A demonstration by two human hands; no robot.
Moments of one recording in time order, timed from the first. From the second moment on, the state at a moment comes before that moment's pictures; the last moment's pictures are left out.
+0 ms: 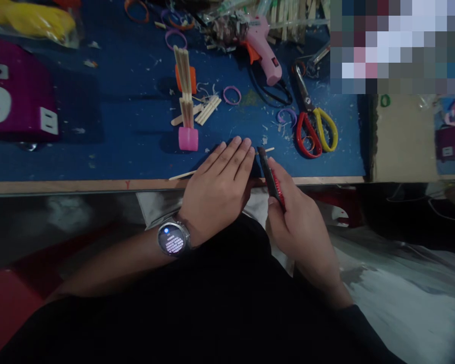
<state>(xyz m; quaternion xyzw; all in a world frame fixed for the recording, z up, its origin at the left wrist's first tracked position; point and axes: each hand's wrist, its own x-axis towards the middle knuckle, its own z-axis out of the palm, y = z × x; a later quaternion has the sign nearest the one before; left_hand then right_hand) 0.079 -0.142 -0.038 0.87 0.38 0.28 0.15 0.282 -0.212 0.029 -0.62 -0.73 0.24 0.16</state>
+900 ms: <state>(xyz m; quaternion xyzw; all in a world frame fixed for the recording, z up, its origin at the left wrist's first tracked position) 0.080 -0.143 -0.043 0.88 0.37 0.28 0.07 0.284 -0.202 0.037 -0.66 -0.71 0.22 0.13</state>
